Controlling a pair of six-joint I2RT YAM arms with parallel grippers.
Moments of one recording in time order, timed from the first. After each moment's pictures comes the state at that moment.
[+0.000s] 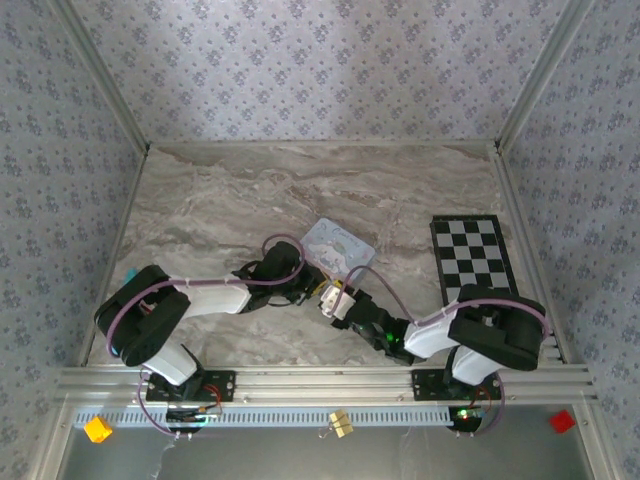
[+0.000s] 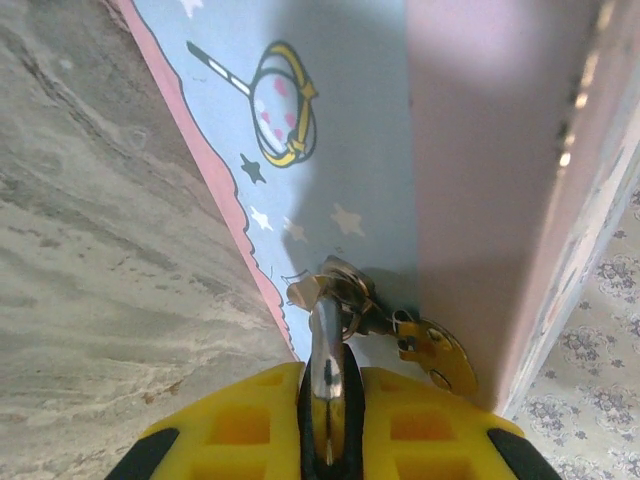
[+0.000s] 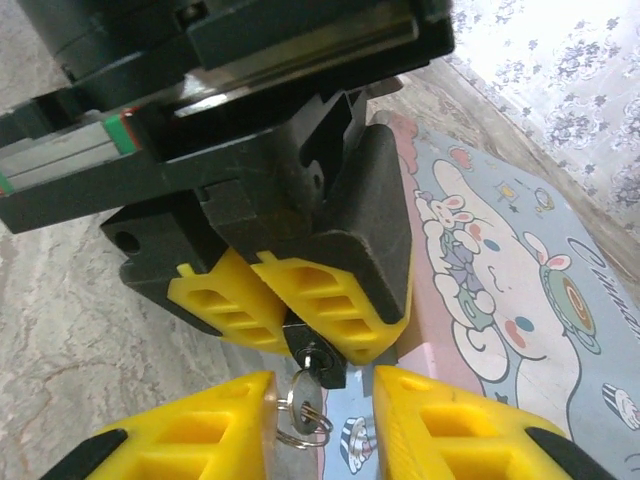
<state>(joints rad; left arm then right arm) -0.82 1.55 0.61 0.23 0.23 -1.51 1.16 1.54 0.26 0.93 0.48 -0.33</state>
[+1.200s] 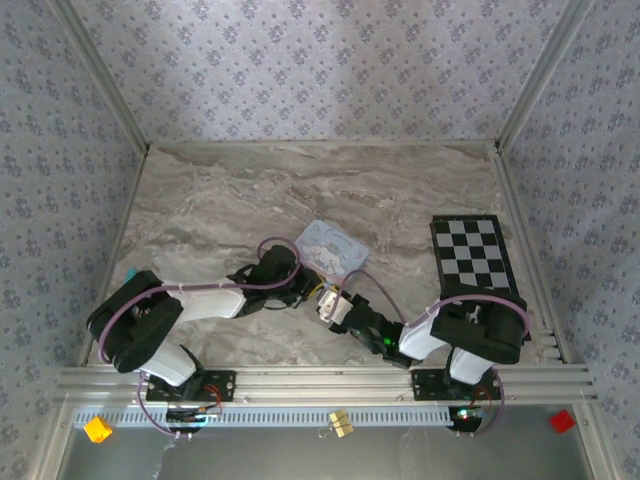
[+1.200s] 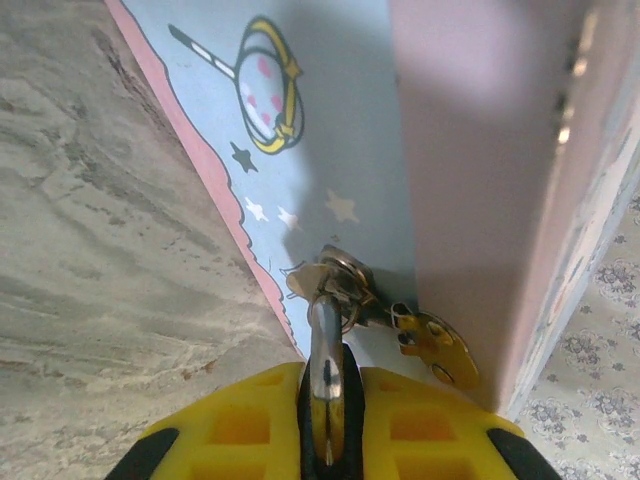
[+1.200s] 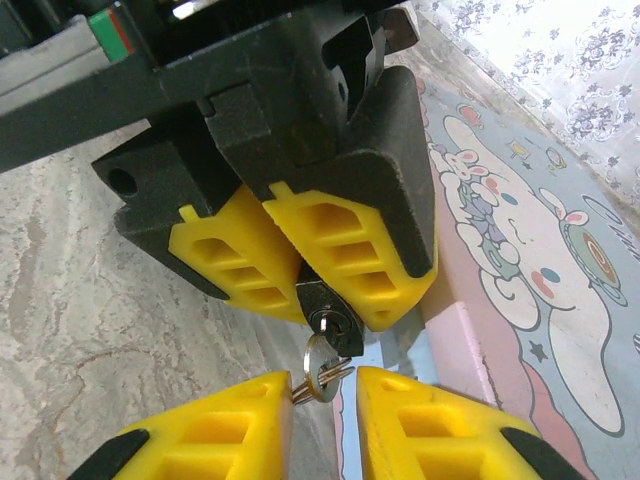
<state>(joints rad) -0.82 1.50 0.57 0.23 0.22 -1.51 1.19 1.63 0.26 1.01 0.48 -0.31</state>
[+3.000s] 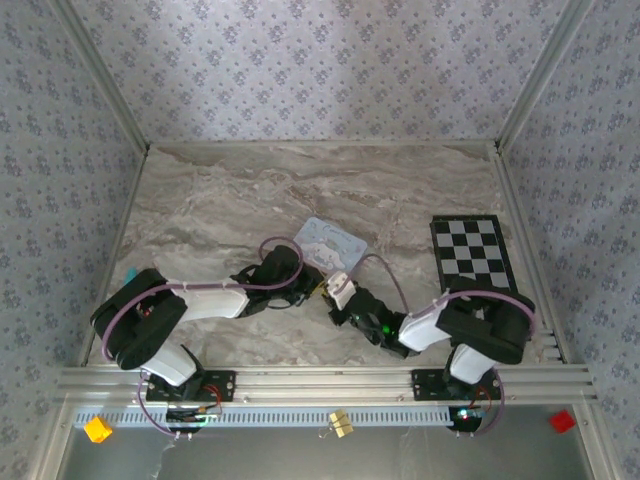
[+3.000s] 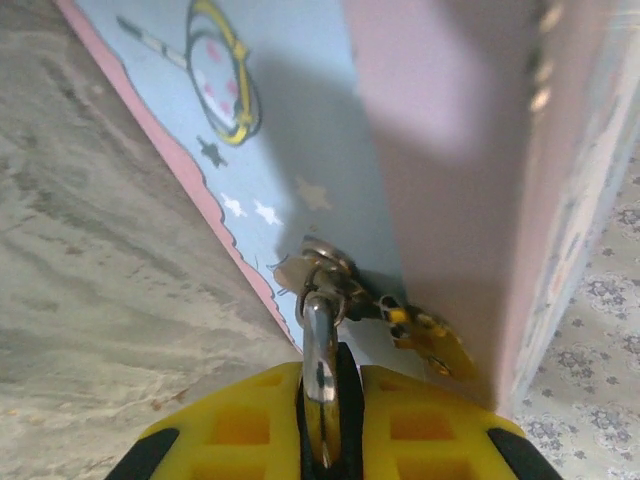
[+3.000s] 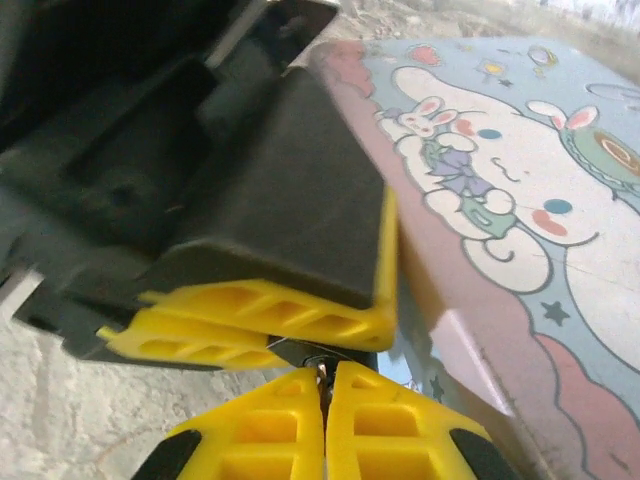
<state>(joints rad) -0.84 1.52 0.58 0.28 0.16 -1.52 1.05 1.57 0.30 0.89 0.30 0.09</state>
